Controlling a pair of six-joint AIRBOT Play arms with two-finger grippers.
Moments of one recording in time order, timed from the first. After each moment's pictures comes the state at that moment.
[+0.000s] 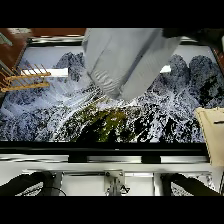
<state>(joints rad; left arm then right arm) -0.29 -1.17 1.89 0.88 -0.60 -1.17 0.14 -1.25 1.76 -1.44 0.80 1.38</state>
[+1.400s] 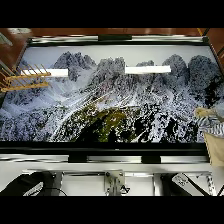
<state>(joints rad) -0.29 -0.93 1.89 1.14 -0.92 -1.34 -0.97 -1.18 1.76 -2.13 0.97 1.86</state>
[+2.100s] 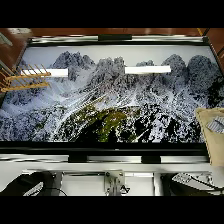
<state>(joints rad) -0.29 -0.92 1.89 1.44 -1.11 -1.61 -1.01 -1.35 1.90 -2.16 0.68 1.97</state>
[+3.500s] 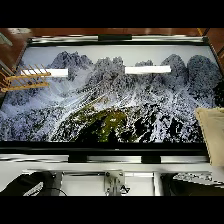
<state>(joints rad) -0.30 -0.92 1.89 1.30 -1.19 -1.75 -1.12 -1.49 2.04 -2.16 0.50 2.21</state>
